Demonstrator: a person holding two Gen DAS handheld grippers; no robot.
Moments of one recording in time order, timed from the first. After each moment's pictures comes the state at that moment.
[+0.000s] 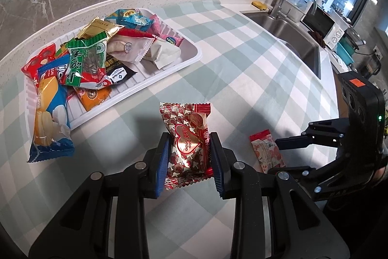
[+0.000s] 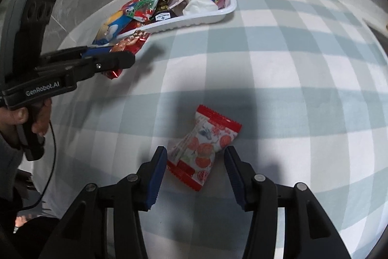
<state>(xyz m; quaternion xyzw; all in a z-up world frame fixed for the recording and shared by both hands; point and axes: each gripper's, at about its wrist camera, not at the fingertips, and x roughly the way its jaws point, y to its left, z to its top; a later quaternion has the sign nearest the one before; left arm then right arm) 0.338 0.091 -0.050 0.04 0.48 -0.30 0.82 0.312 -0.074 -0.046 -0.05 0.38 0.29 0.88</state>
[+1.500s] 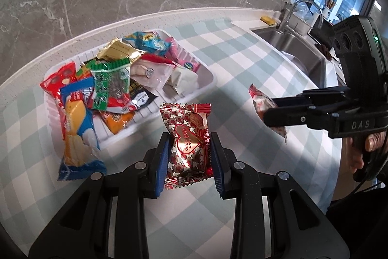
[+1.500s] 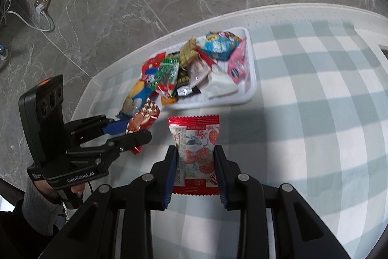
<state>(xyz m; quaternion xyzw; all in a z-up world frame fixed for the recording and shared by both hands) 0.352 0.114 -0.018 0.03 0.45 -0.27 0.85 0.354 -0.062 0.040 0.03 0.32 0.37 0.87</state>
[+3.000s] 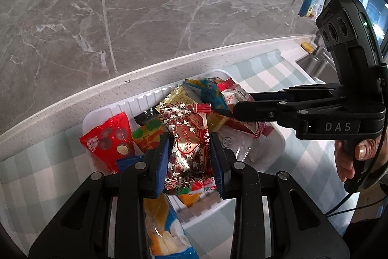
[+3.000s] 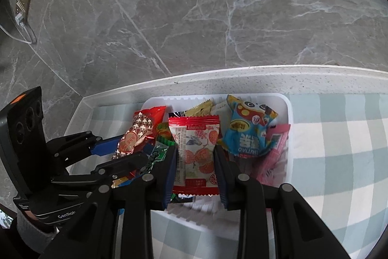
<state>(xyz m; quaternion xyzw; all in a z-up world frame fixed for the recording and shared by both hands) 0.479 0.158 0.003 0.01 0.44 -0.19 0.88 0.477 0.034 0.105 -0.01 0.30 0.39 0.87</state>
